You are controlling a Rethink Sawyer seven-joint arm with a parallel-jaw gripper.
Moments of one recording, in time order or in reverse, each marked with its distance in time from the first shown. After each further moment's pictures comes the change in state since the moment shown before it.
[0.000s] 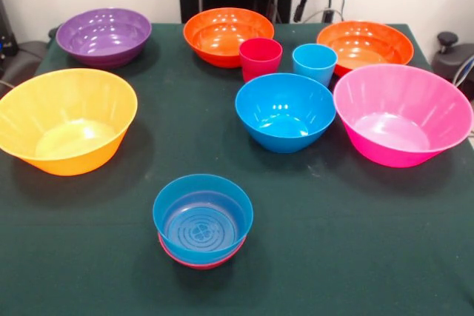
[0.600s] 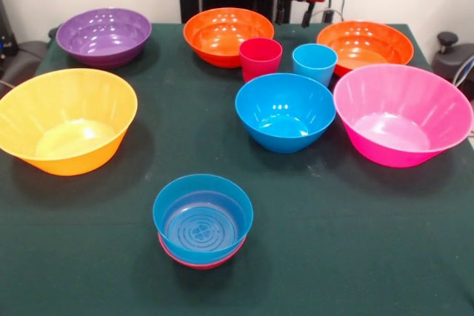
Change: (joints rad) arm 0.000 0.071 0.039 0.000 0.000 -0.053 0.045
